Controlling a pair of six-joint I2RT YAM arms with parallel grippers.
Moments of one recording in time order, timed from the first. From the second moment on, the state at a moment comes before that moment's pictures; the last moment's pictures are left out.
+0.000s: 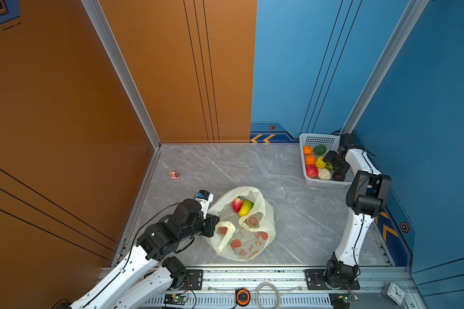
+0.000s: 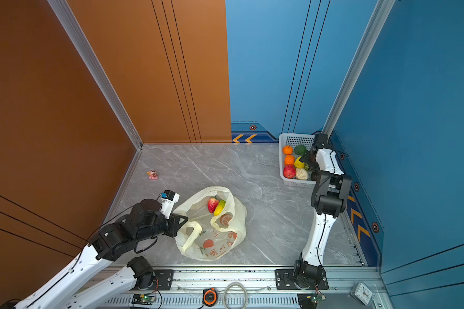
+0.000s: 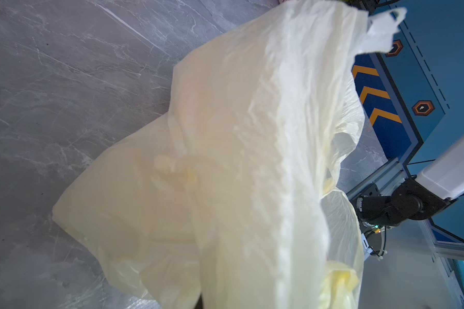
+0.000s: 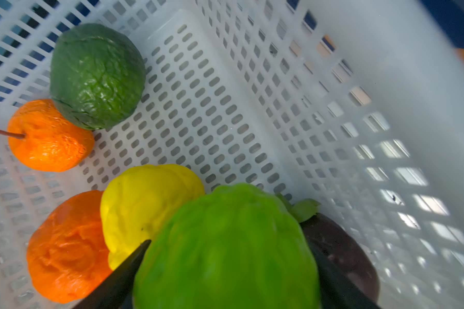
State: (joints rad) left arm -0.69 0.68 0.77 -0.81 0.09 -0.53; right arm -0.26 2.22 1.91 -0.78 0.05 0.47
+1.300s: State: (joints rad) left arm -0.69 0.69 0.77 -0.73 0.11 -0.52; right arm 0.50 1.34 1.37 -0.87 -0.06 0.63
